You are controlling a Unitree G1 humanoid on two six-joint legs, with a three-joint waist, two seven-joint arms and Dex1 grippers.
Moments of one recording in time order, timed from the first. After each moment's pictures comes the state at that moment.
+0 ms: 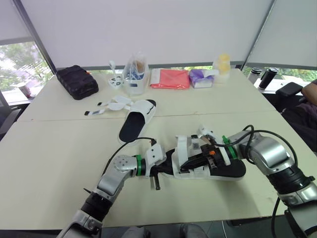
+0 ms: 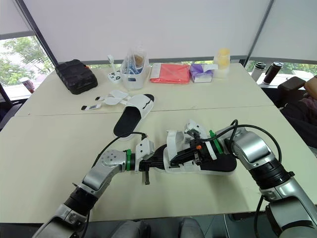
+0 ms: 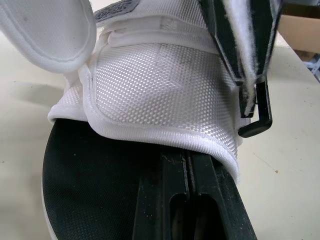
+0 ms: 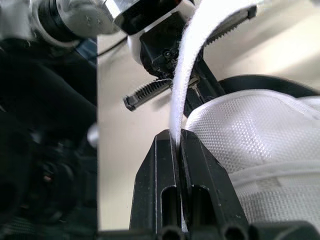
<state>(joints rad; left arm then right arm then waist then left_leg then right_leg) -0.37 0.27 -0.36 0.12 -0.15 0.17 -0.99 -0.60 -0.79 0.31 -0.08 0.46 0.81 1.34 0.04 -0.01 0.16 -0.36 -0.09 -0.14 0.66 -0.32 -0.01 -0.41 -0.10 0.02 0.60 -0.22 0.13</state>
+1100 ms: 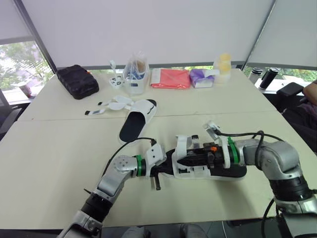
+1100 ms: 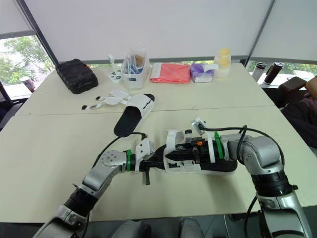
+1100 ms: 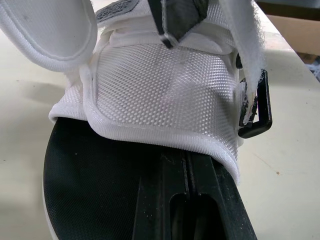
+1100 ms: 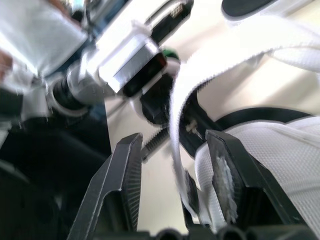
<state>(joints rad) -0.37 0.27 -0.36 0.12 -0.15 0.17 -0.98 -0.45 -0.64 -0.02 -0.24 0.78 1.27 1.02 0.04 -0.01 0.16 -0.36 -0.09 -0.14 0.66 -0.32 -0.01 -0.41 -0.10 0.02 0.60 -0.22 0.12</state>
